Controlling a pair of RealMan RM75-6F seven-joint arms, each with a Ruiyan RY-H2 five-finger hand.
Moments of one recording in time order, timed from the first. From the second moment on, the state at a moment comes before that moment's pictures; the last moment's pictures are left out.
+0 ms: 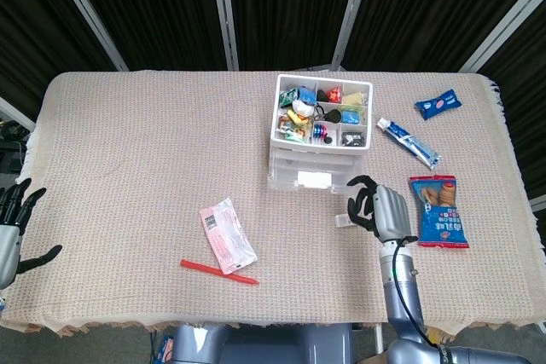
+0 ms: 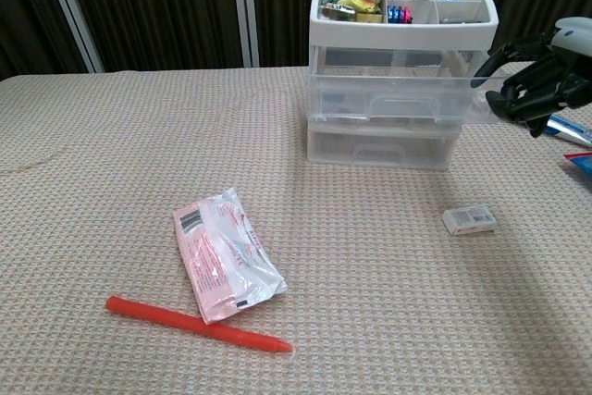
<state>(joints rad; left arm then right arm) -0.08 -1.14 -0.05 -1.59 1.53 1.55 0.03 0.50 -1.55 0.30 -1.96 -0.87 1.46 -0.34</state>
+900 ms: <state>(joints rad) -0.08 -1.14 -0.05 -1.59 1.54 1.55 0.02 0.41 -1.40 0.23 -2.09 -1.01 1.51 -0.40</state>
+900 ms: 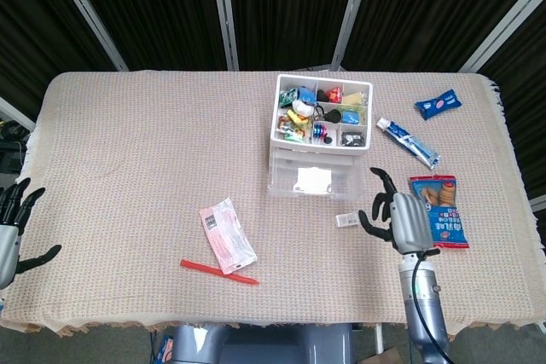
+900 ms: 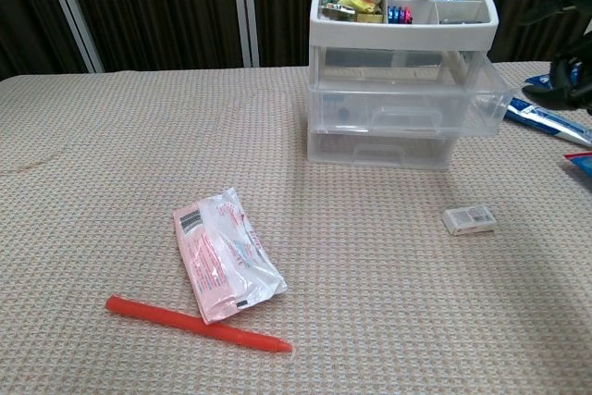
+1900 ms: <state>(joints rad) -0.08 -1.14 -0.05 -1.59 1.55 1.56 0.02 0.30 -1.51 0.01 -1.88 -1.27 1.39 -0.43</state>
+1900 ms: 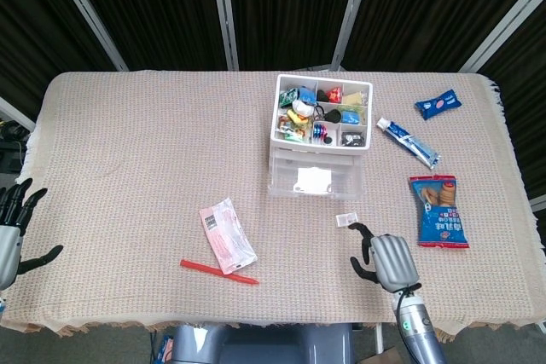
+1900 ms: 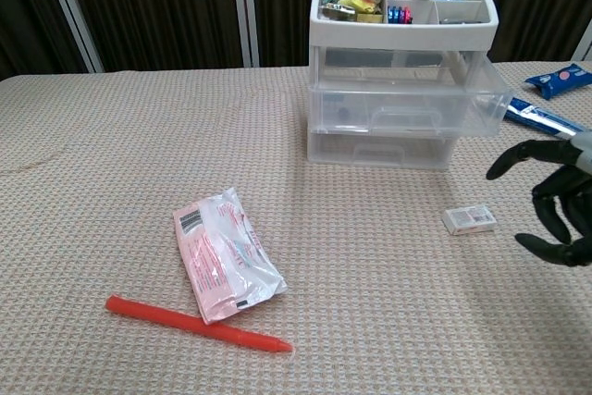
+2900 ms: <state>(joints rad) -0.08 -1.14 -0.05 -1.59 1.54 1.55 0.02 0.39 -1.76 0.19 -1.61 -0.97 1.27 -0.56</state>
